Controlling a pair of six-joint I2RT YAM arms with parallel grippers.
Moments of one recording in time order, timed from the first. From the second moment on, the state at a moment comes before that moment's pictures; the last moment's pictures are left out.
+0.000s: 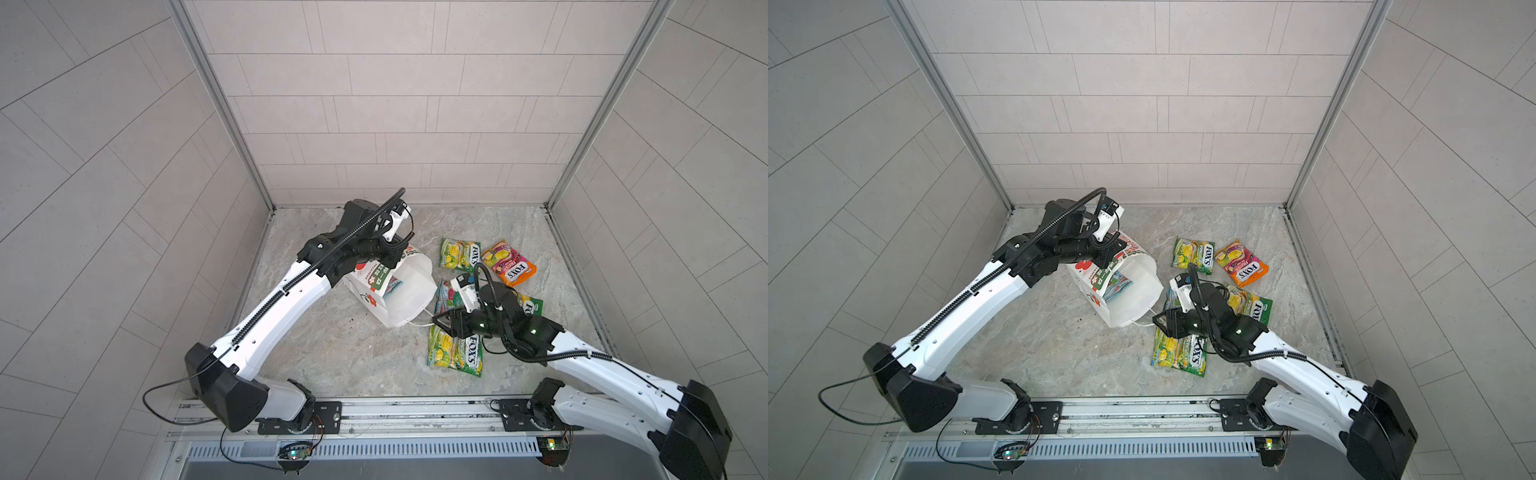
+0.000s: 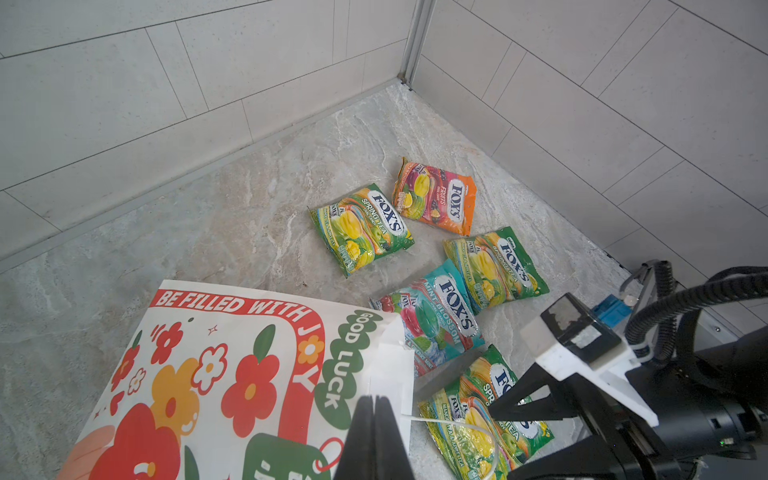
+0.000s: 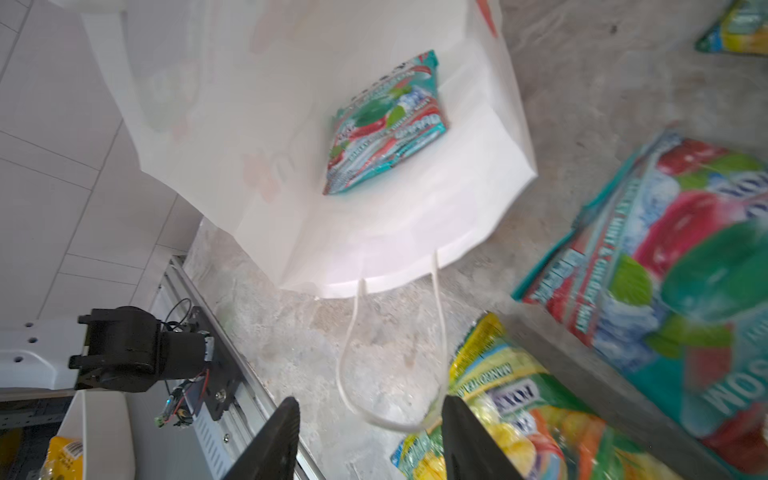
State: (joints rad) left arm -0.59 1.39 1.48 -0.68 0.25 -0.04; right arm 0.72 1.01 0.62 -0.20 -0.28 0.59
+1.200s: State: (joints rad) left arm -0.59 1.35 1.45 -0.66 0.23 -0.06; right arm 0.84 1.79 1.07 0.01 -0.12 0.90
